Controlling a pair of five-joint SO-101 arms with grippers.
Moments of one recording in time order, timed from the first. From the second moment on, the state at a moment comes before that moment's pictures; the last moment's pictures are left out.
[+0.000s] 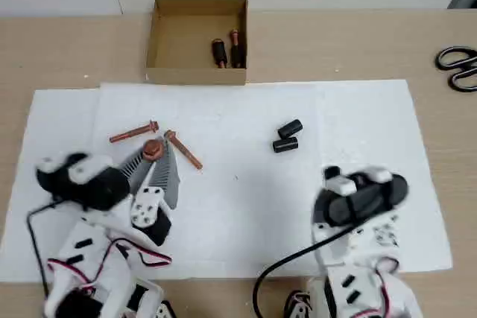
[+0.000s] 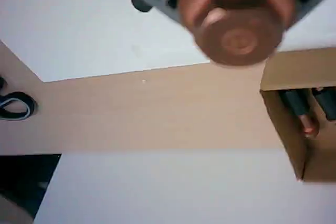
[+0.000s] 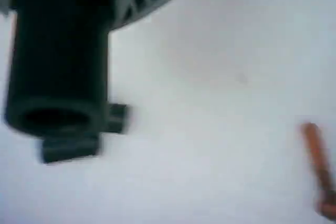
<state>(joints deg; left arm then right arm) 17.2 -101.8 65.5 54.5 17.6 -10.0 -103.4 53.0 85.5 4.0</state>
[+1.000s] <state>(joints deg) 22.2 -101.9 64.8 45.5 34.1 -43.4 -103.6 73.0 64.6 -8.5</state>
